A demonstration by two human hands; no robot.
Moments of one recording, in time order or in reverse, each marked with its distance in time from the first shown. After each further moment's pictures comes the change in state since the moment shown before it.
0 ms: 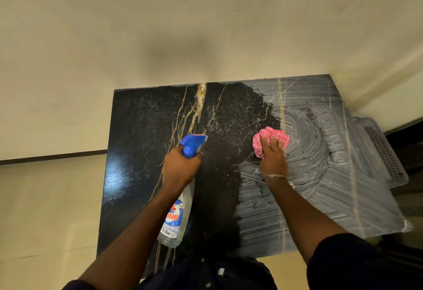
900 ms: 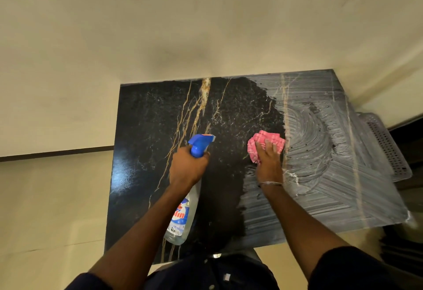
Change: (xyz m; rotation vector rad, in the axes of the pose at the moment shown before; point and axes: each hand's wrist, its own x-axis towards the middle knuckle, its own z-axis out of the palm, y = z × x) left_hand -0.022 -0.007 0.001 0.012 -0.032 0.001; right_hand -0.044 -0.014 0.022 0.072 0.017 -0.029
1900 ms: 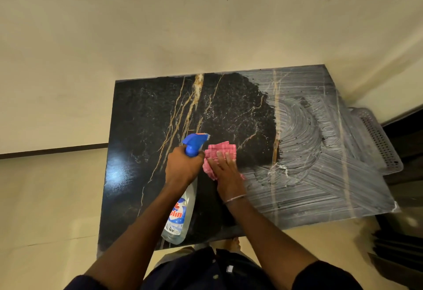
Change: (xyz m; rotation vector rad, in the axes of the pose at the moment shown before) left_hand -0.035 0.015 0.013 0.000 0.060 -0.060; right_hand -0.069 -0.054 0.034 0.072 -0.137 -0.385
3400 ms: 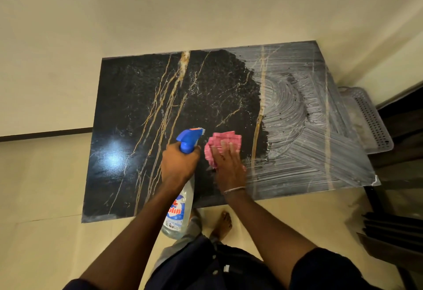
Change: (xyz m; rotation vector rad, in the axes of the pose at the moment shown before) left_hand -0.080 -0.008 0.052 0.035 0.082 -0.014; right_hand -0.072 0.037 -0.016 -0.104 0.106 0.051
